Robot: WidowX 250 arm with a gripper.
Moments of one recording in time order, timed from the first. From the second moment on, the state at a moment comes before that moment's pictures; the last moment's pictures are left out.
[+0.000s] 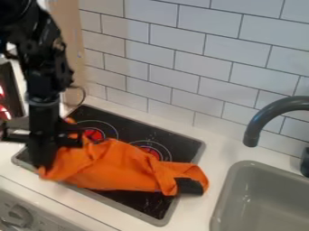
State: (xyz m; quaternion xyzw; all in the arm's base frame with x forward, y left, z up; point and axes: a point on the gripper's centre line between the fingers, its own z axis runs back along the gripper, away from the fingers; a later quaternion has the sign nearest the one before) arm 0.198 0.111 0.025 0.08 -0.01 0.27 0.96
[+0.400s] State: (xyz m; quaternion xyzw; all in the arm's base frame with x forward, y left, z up) arm 0.177 0.107 -0.001 0.08 0.02 0.32 0.94
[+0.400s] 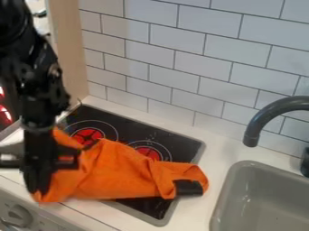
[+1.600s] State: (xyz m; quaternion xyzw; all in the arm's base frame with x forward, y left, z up) arm 0.192 0.105 0.044 0.08 -0.01 0.33 0.94
